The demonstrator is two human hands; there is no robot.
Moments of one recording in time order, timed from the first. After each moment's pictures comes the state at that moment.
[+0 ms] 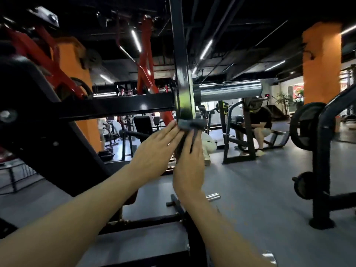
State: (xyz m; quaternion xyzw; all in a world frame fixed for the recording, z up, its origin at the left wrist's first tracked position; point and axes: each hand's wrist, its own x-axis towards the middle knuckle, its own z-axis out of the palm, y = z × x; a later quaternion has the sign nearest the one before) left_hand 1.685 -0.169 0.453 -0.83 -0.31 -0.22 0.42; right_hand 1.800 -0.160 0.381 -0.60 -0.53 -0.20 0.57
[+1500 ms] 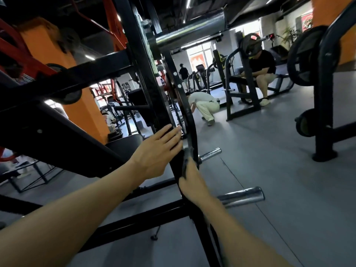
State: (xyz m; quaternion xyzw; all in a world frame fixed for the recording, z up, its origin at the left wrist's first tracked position) left_hand 1.737 -0.200 0.369 -0.78 -0.26 0.12 0.55; right_hand 1.855 -0.206 0.222 -0.50 -0.62 0.25 0.55
